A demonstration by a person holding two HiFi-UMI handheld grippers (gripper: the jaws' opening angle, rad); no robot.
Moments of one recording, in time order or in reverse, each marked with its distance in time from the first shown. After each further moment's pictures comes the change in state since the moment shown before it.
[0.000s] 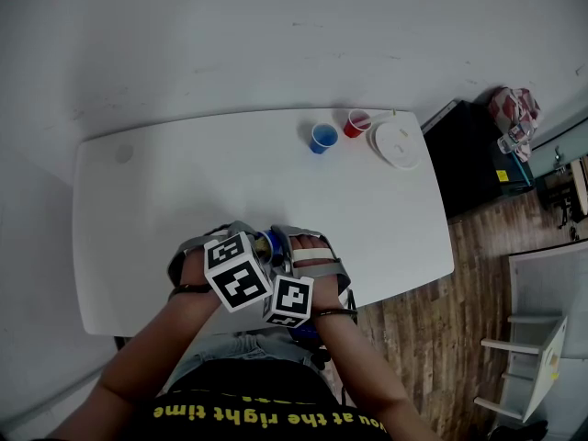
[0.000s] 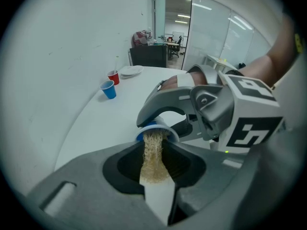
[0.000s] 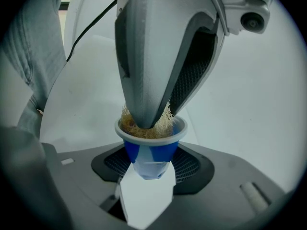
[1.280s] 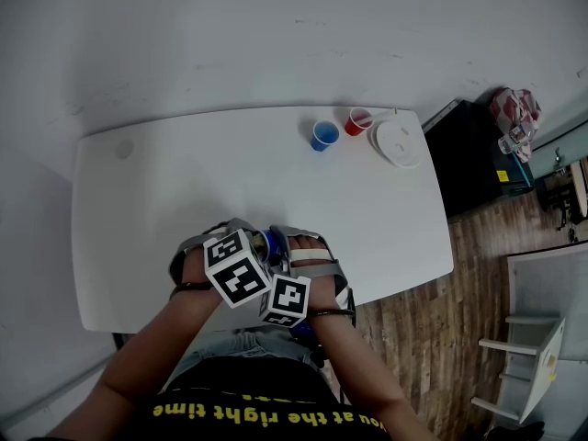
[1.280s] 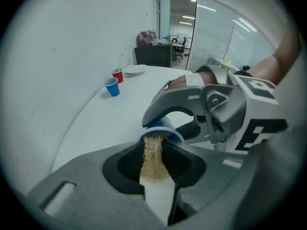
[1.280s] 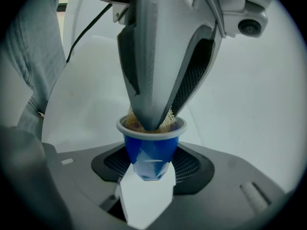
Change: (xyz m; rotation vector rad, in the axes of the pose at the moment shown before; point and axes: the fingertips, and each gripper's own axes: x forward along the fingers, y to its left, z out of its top) left arm 0.009 0.006 -0.008 -0.040 -0.006 0.033; right arm 0.003 0.009 0.002 0.016 0.015 0.019
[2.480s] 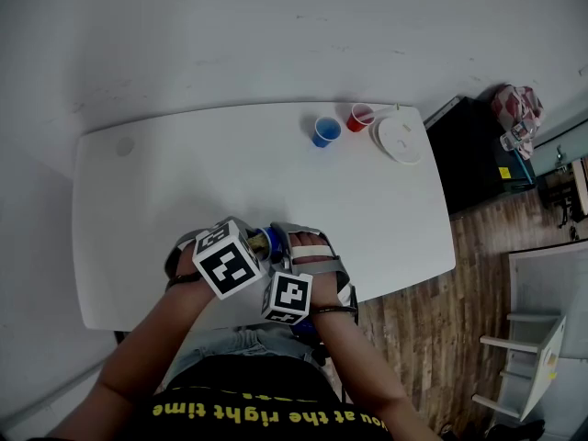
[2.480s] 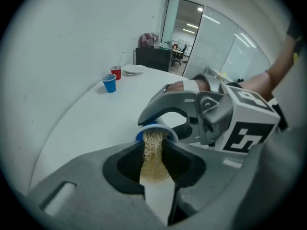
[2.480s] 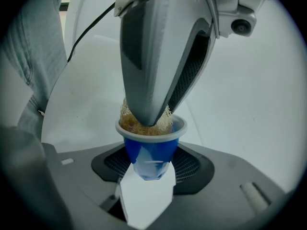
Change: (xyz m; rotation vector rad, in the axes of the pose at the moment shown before) left arm -0.004 -0.007 -0.009 -0.079 -0.022 -0.118; right arm 0.001 0.002 0.004 -0.005 -0.018 0.002
